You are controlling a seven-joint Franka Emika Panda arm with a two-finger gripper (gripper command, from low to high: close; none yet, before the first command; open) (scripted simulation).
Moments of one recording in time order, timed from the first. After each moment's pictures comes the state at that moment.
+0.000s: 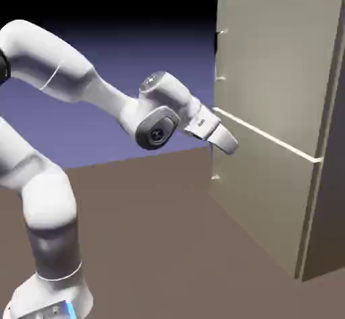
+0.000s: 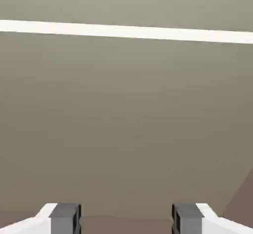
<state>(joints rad) -0.05 -0.59 0.08 -2.76 0.11 3.05 0.86</state>
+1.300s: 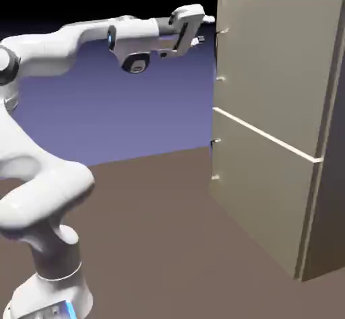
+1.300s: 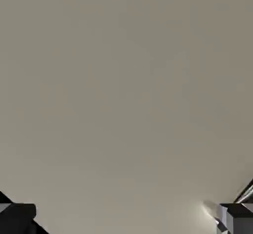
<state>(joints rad) -0.95 -0.88 1.25 -2.02 1.70 3.30 2.55</state>
